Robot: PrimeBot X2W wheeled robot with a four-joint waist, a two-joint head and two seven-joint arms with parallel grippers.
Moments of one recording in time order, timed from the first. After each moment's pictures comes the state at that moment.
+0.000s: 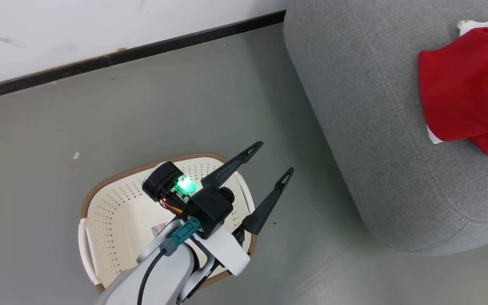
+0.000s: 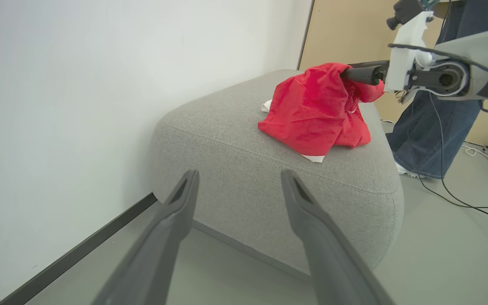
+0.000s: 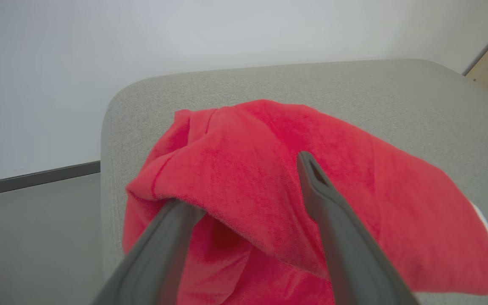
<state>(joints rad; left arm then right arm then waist) -0.49 0.10 -0.67 0.05 -0.27 -0.06 -0.15 -0.64 -0.39 -0.10 0.68 0.20 0.13 -0.25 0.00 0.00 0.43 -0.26</state>
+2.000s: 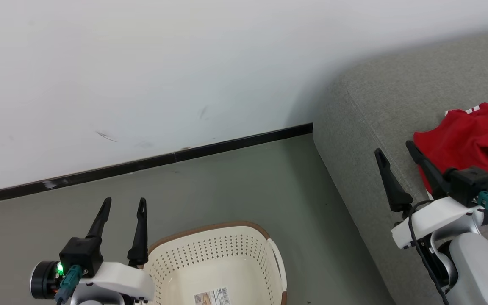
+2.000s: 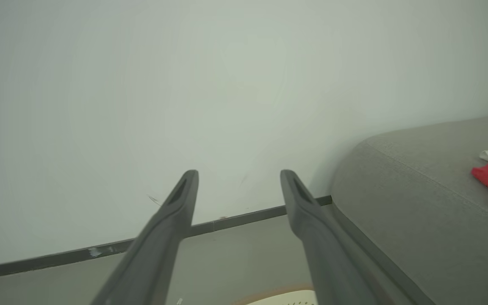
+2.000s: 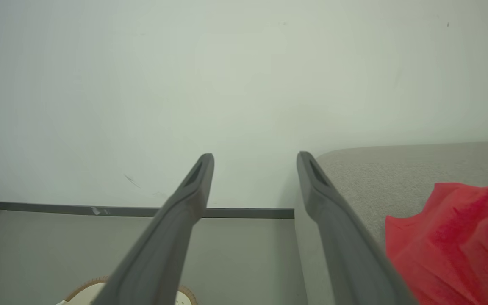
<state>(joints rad) -0.15 0.15 -0.29 0.17 -0.40 0.19 -0.25 -0.30 -0.17 0.13 0.27 0.20 0.13 -0.25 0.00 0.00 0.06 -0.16</state>
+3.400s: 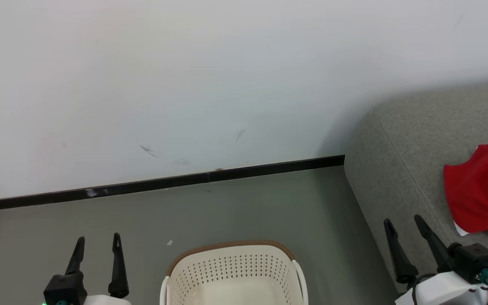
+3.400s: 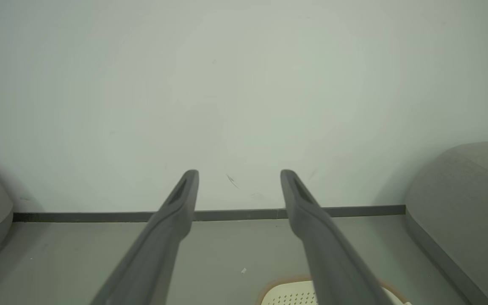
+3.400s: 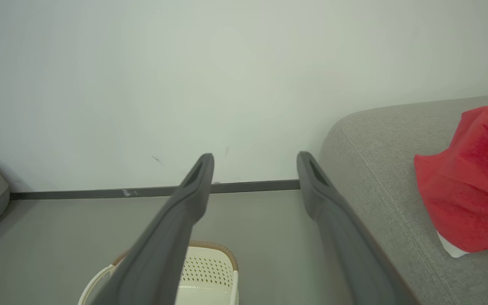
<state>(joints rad) 0.01 0.13 -0.19 0.14 -0.36 0.28 -0.25 0.03 -0.06 0.00 0.14 0.12 0.13 -0.25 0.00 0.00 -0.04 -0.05</state>
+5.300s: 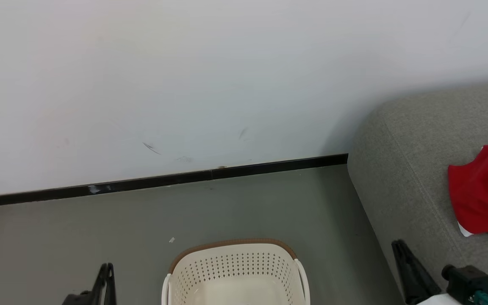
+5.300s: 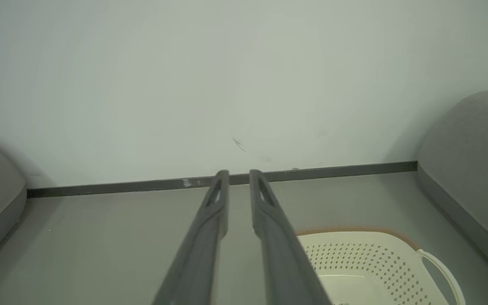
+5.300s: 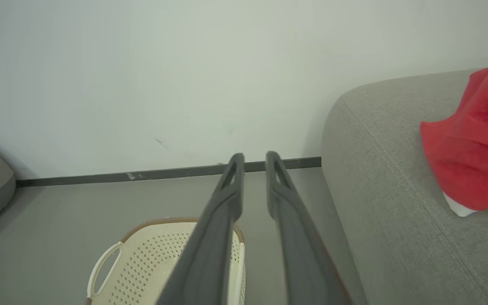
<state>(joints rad) 0.03 0.14 -0.20 0.23 -0.32 0.26 -0.25 0.10 -0.03 -0.02 0.10 0.10 0.13 -0.25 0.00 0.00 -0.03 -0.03</state>
